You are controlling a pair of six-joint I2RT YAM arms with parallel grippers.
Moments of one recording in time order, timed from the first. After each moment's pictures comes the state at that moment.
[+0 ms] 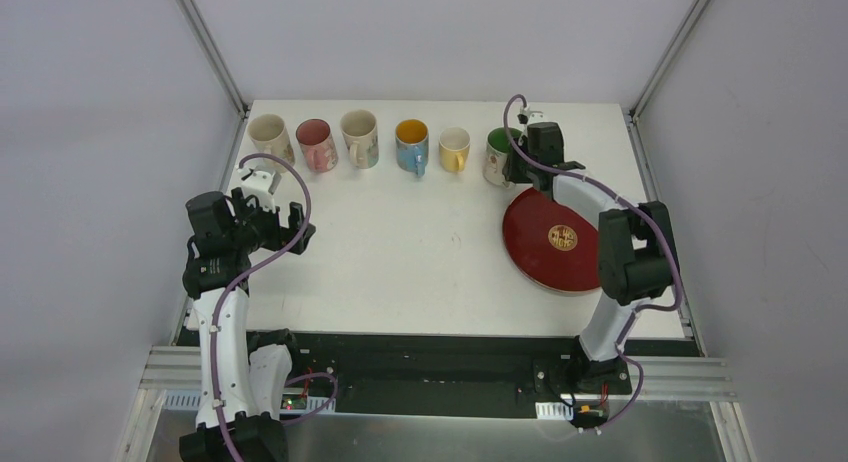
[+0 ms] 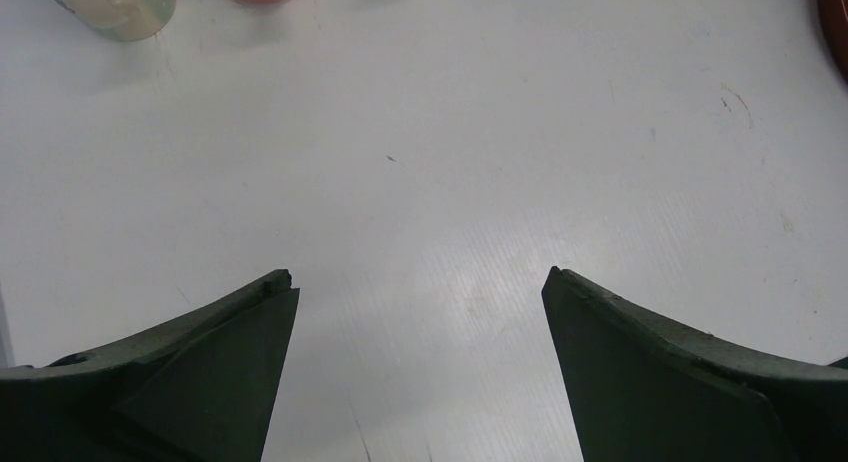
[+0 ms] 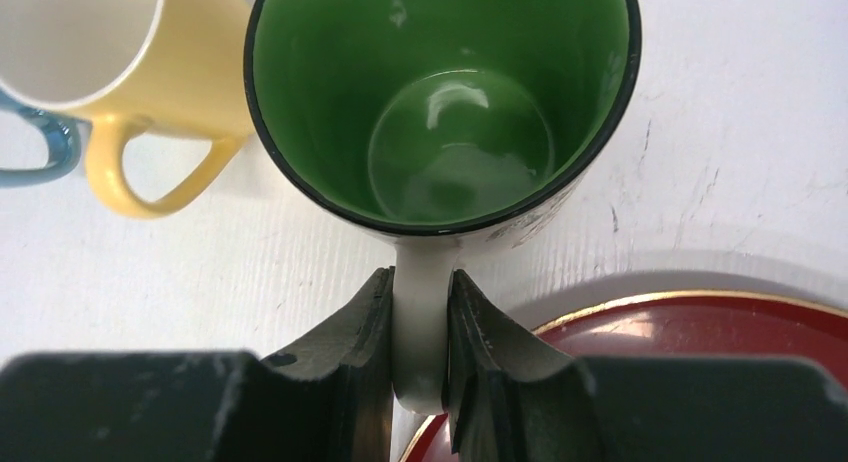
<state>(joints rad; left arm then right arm) 0.30 0.74 0.77 -0.57 0.58 0.23 0.27 1.78 1.21 -0.09 -0.03 0.21</state>
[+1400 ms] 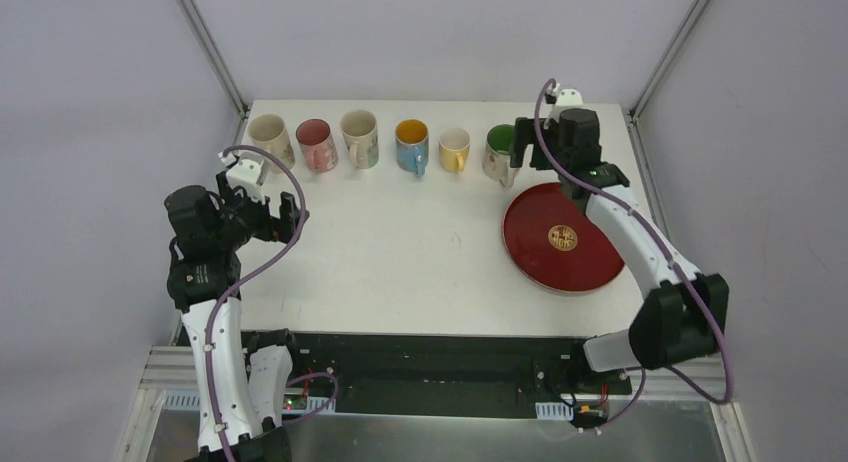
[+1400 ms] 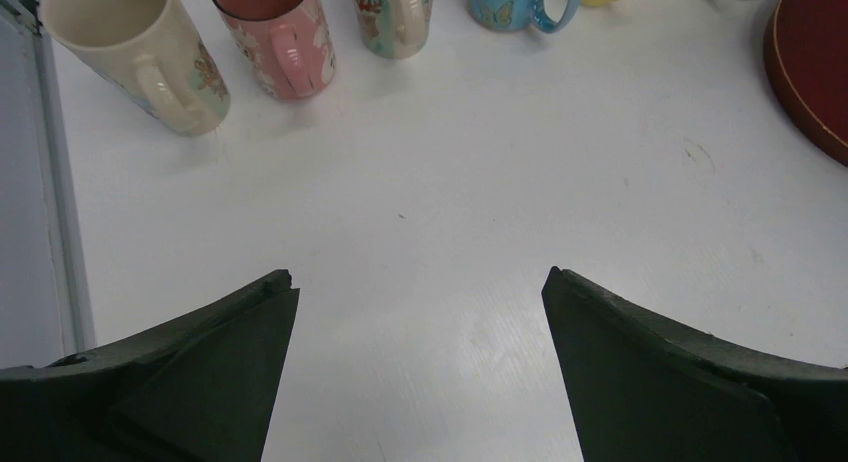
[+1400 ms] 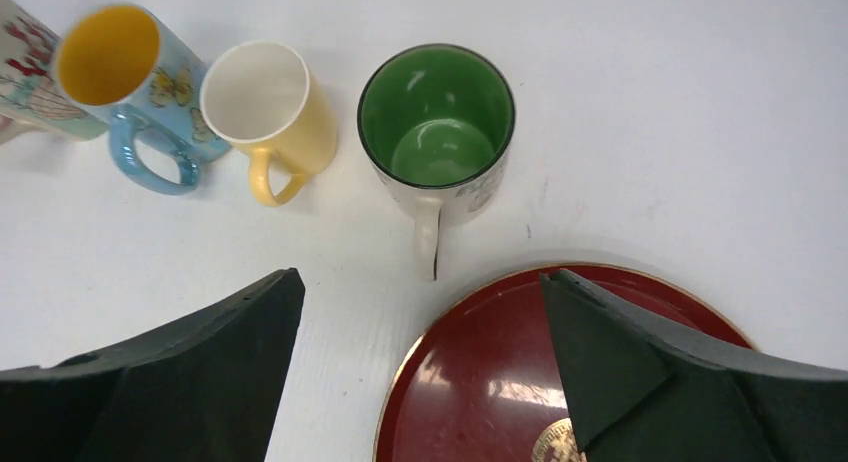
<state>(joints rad) 0.31 0.70 0.90 -0.62 0.61 0.23 0.28 1.49 1.21 -0.21 0.03 0.13</state>
